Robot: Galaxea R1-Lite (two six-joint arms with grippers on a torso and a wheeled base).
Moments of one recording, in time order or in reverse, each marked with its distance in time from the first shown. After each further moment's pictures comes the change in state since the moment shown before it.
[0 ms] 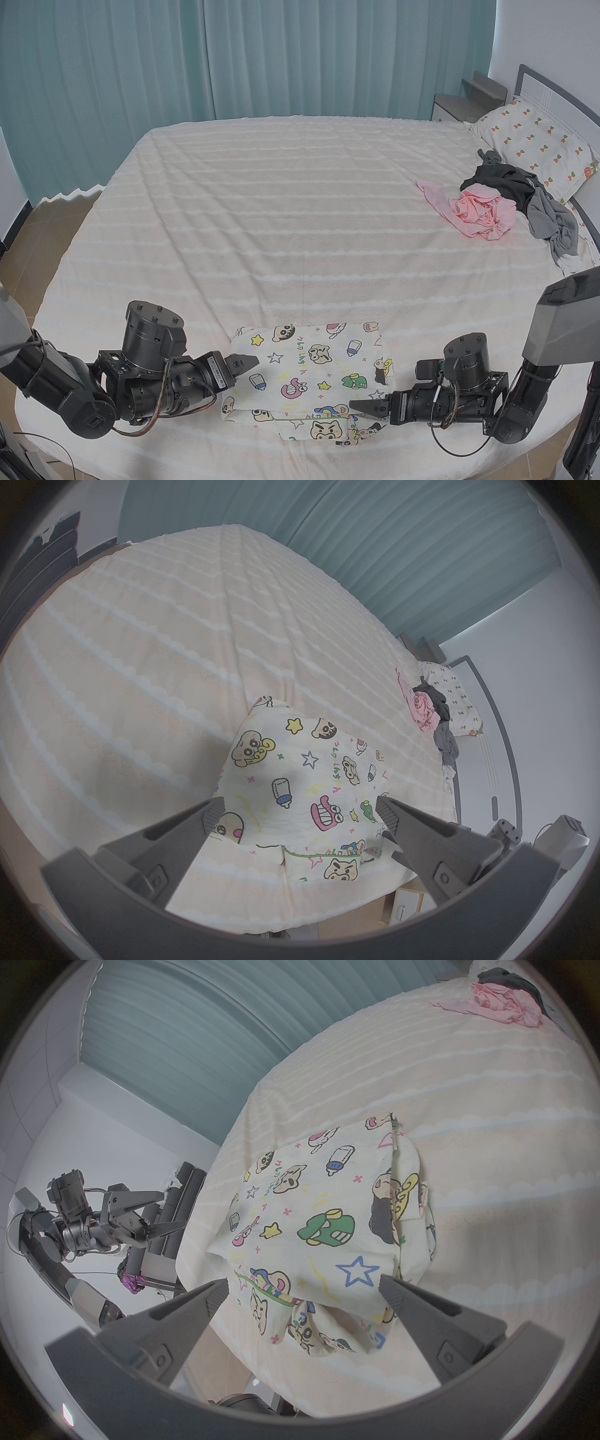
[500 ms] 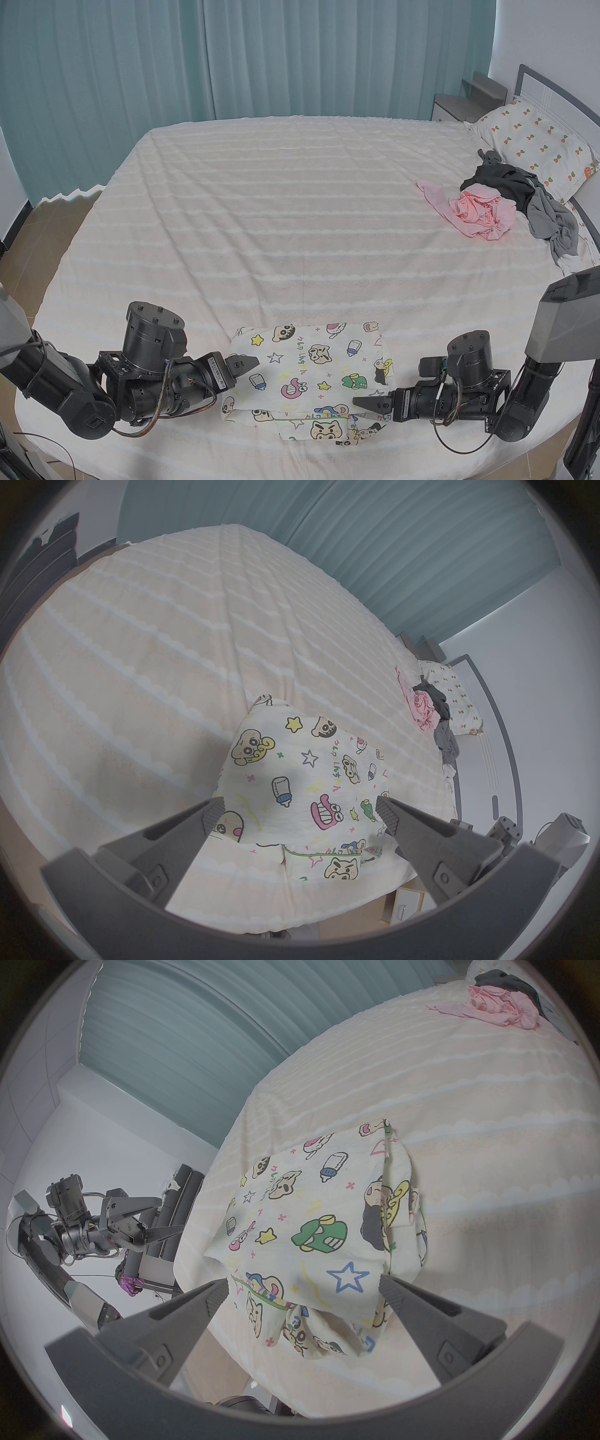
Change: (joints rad) left arm -0.004 0.000 0.001 0.000 0.004 0.000; right arm -0.018 -0.007 0.002 0.001 -0.003 -0.007
